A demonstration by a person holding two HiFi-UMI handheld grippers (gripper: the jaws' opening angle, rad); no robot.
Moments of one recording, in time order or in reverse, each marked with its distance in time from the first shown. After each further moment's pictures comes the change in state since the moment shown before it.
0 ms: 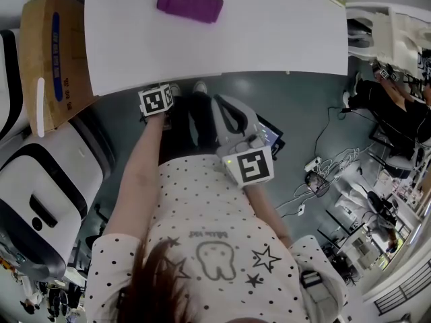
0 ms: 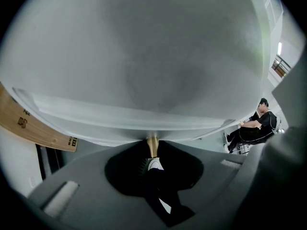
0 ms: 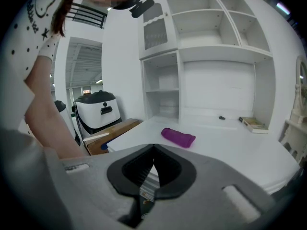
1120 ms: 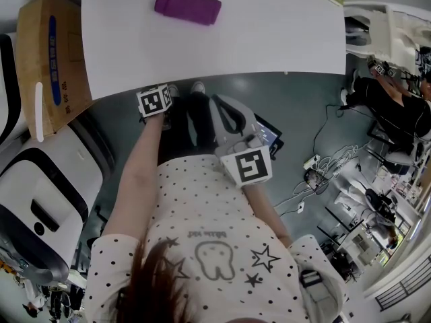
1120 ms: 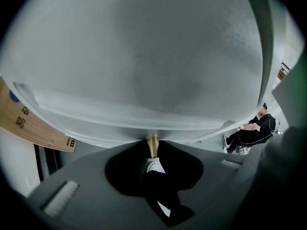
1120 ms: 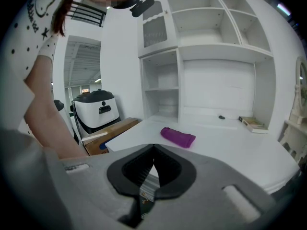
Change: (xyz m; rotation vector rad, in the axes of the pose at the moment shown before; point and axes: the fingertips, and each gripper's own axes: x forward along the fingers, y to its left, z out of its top) left arm 0.003 0.000 0.009 -0.020 -0.015 -0.008; right arm 0.008 -0.002 0.001 0.002 0.015 -0.012
